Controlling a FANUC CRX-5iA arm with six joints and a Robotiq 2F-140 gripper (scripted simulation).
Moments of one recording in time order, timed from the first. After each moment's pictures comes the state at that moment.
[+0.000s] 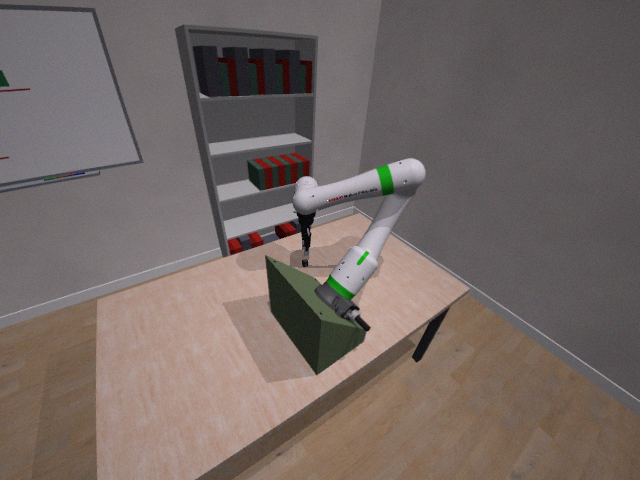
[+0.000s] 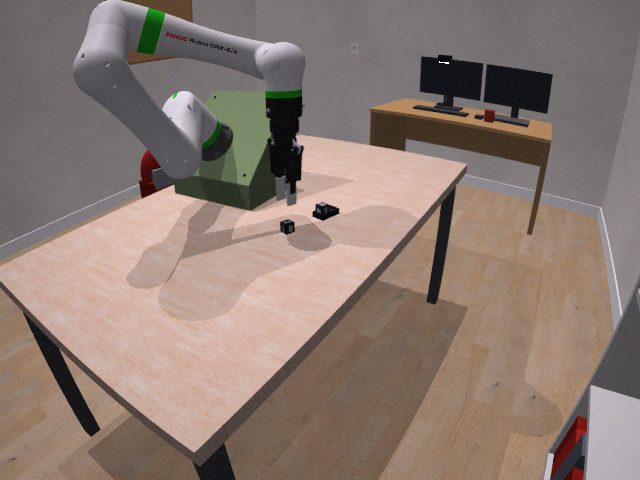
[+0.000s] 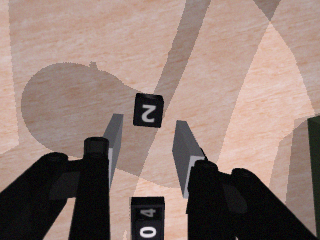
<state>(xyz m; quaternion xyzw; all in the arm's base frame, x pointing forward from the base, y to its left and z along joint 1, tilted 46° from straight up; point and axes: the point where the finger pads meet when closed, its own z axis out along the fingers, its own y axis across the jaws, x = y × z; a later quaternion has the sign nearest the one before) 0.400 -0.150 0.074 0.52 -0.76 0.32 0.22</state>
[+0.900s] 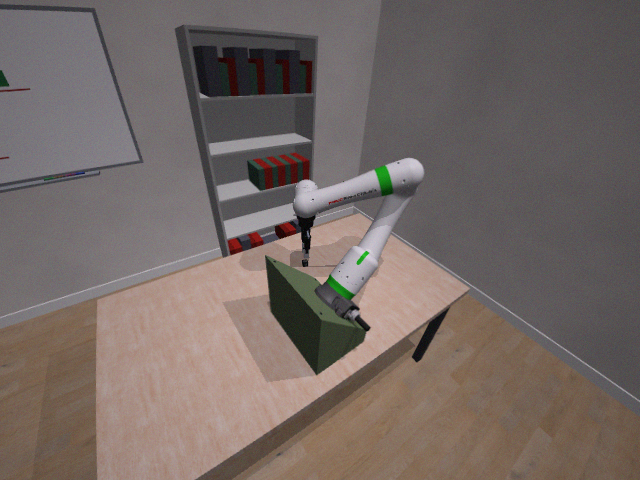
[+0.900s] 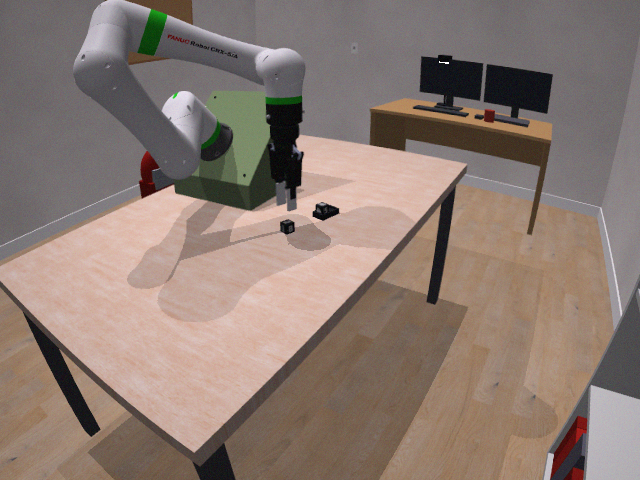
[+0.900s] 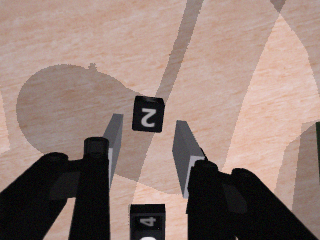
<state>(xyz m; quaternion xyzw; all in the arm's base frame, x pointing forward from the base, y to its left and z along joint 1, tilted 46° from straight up) 0.400 -0.161 0.062 0.52 -0.76 0.33 0.22</state>
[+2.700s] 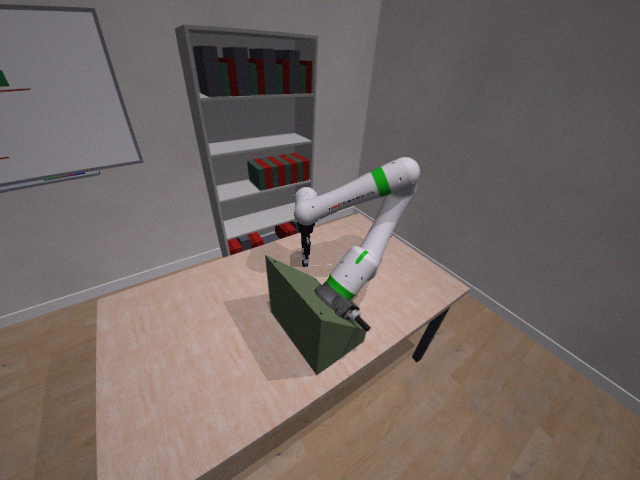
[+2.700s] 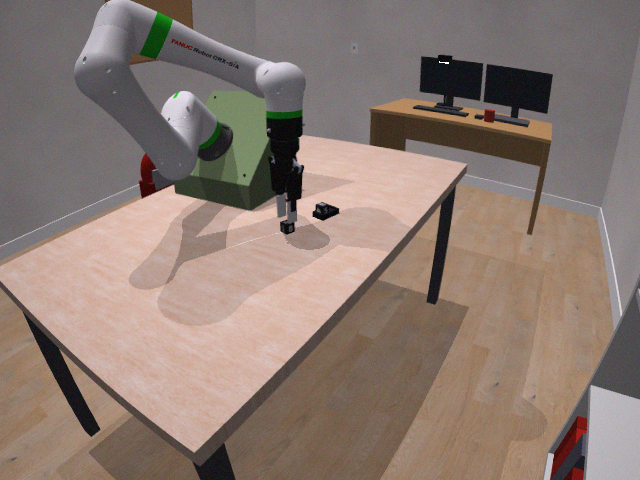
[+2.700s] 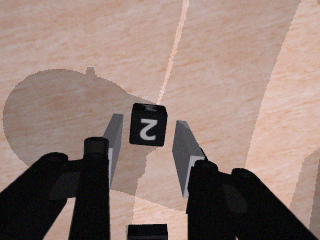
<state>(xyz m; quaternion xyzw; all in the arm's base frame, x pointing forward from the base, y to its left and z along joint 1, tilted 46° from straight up) 0.400 -0.187 0.037 0.52 -0.76 0.33 0.22</state>
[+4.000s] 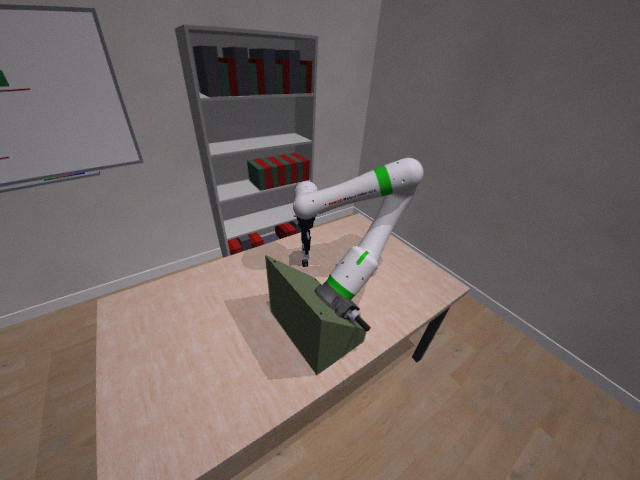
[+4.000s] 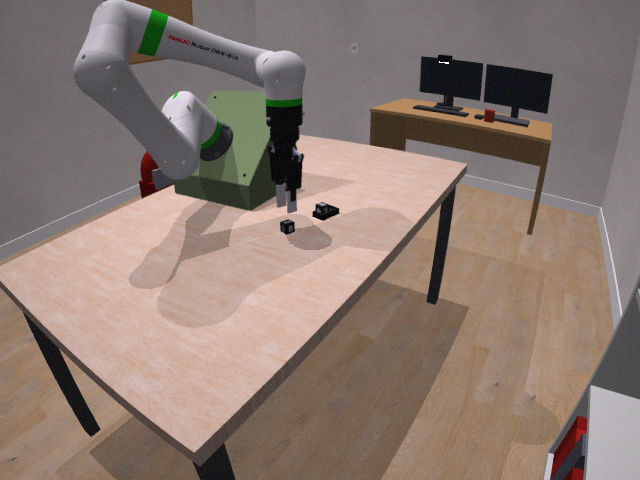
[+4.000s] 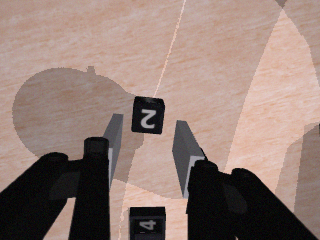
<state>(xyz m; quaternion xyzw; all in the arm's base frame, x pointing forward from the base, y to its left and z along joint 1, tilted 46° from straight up) 0.400 -0.165 0.058 0.52 -0.76 0.33 0.22</state>
